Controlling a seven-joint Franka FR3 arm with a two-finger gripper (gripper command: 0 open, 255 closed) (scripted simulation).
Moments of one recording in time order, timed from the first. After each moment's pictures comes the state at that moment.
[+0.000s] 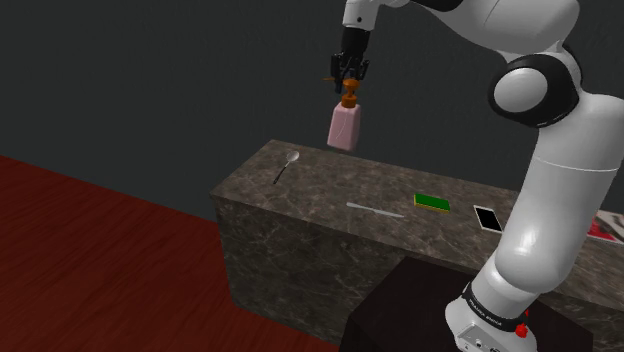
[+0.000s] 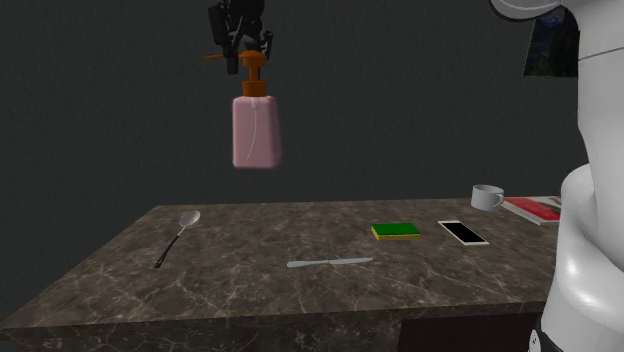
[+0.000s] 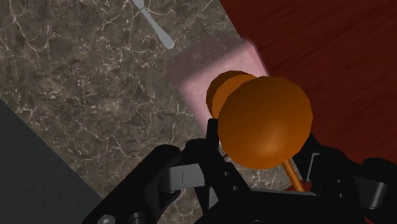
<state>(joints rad) -0.07 0.20 0.00 -1.16 0.14 1.32 0.06</state>
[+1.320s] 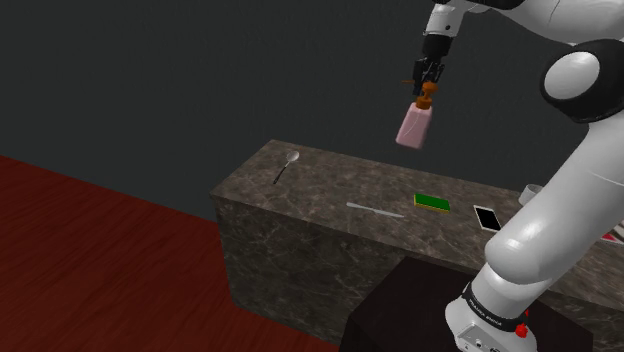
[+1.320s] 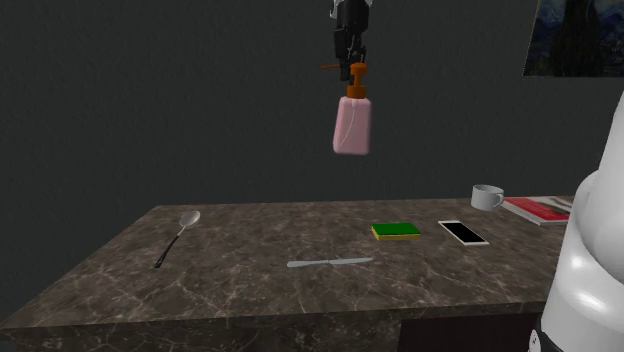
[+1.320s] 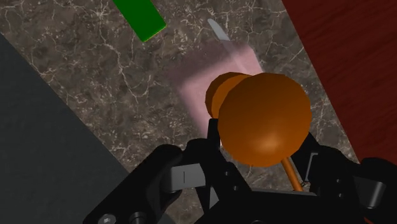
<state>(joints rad) -0.31 -0.05 -0.22 -1.47 0.10 1.32 -0.40</state>
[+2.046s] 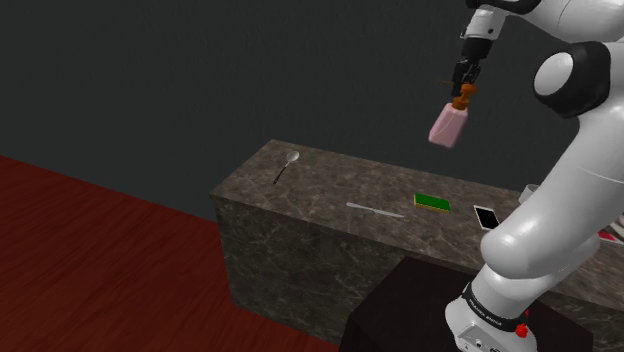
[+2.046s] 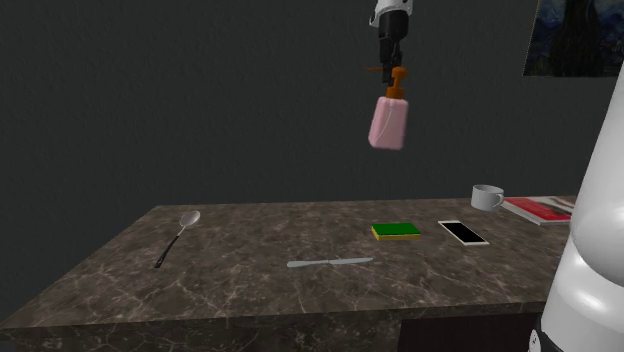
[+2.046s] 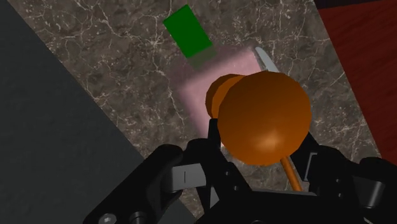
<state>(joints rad) -0.44 0.00 -0.36 -1.40 0.08 1.28 -0.69</state>
